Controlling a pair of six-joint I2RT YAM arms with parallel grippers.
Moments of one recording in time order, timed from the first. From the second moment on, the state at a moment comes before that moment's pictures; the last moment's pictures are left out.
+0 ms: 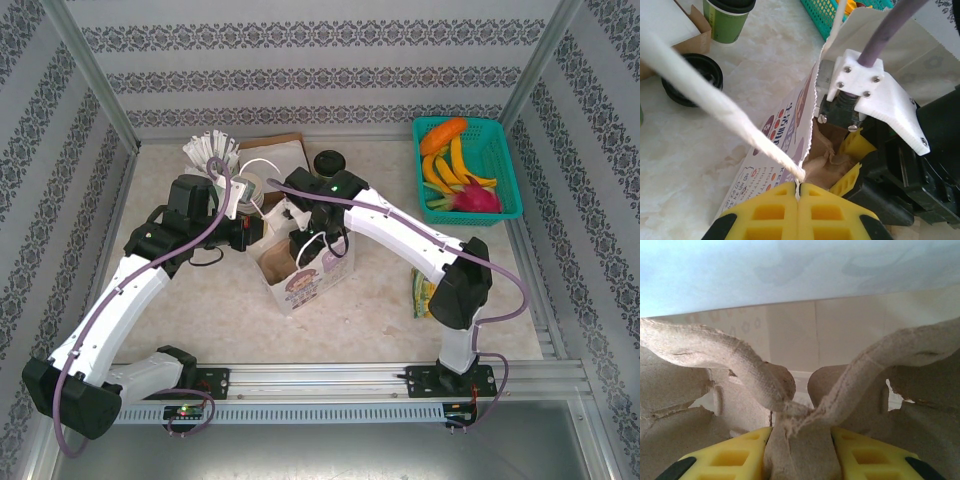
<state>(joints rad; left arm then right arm) -0.34 1.10 1.12 -0.70 0.47 -0.20 0.85 1.88 1.86 -1.33 -0.21 0.35</state>
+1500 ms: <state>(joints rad) -0.71 1.02 1.21 -0.65 0.57 0.04 0.85 1.89 1.86 -1.34 -0.21 0.42</state>
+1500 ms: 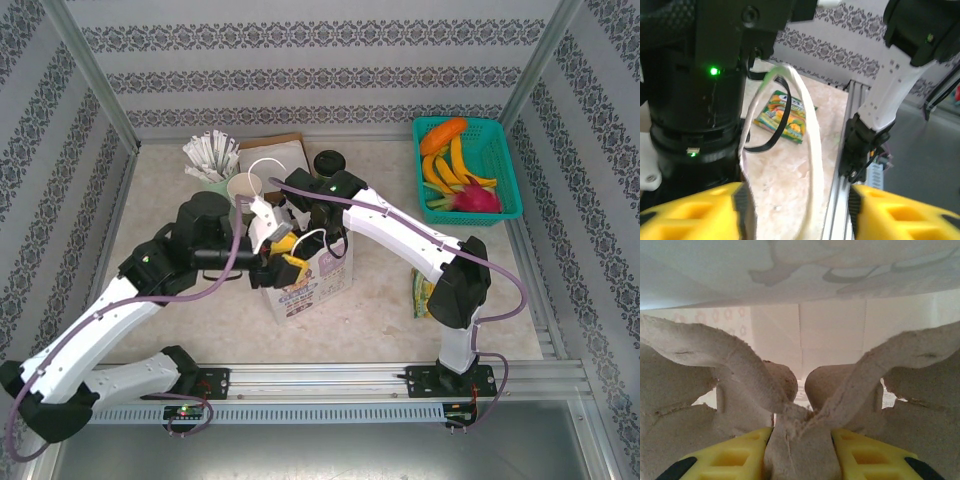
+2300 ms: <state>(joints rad) -0.84 1.19 1.40 -0.90 0.79 0.40 0.85 1.99 1.96 -1.41 -0.34 0.53</state>
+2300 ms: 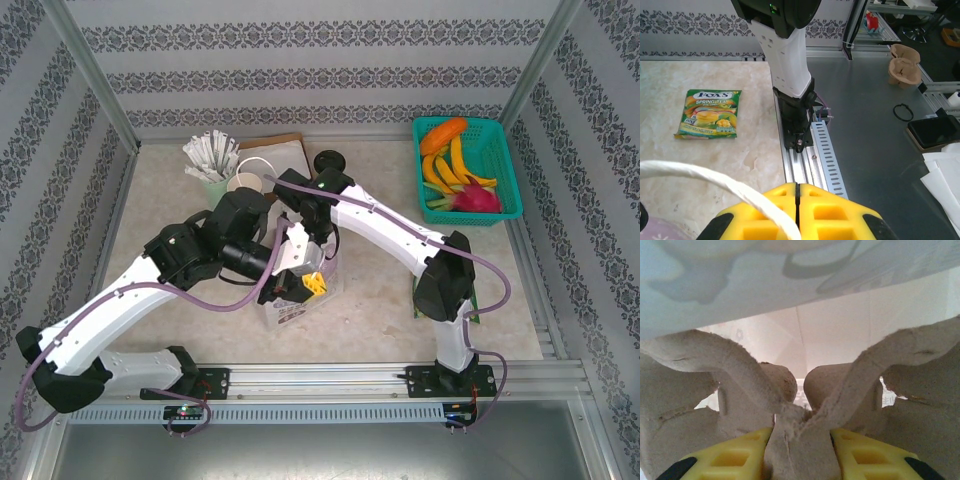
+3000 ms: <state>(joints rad) -0.90 1.21 1.44 -1.07 0.85 0.57 0.80 1.98 1.96 -1.51 -0.48 0.59</state>
